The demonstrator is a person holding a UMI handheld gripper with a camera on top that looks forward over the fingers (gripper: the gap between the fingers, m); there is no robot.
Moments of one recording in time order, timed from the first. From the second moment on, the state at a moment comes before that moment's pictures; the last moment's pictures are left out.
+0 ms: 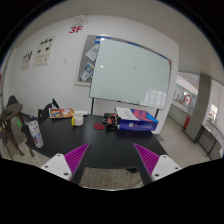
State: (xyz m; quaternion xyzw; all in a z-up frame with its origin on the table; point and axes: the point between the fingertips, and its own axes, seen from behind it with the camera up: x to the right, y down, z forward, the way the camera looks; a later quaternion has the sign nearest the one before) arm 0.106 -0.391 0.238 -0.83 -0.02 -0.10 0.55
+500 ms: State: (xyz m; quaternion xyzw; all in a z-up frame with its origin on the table) arm -0.050 -0.424 0.091 -0.87 0.00 -0.09 0.48
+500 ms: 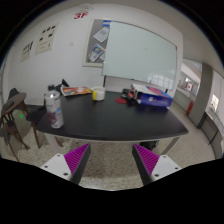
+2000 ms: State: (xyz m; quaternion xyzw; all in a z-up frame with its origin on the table) arm -0.332 -0.144 0.232 -0.73 -0.01 0.26 0.64
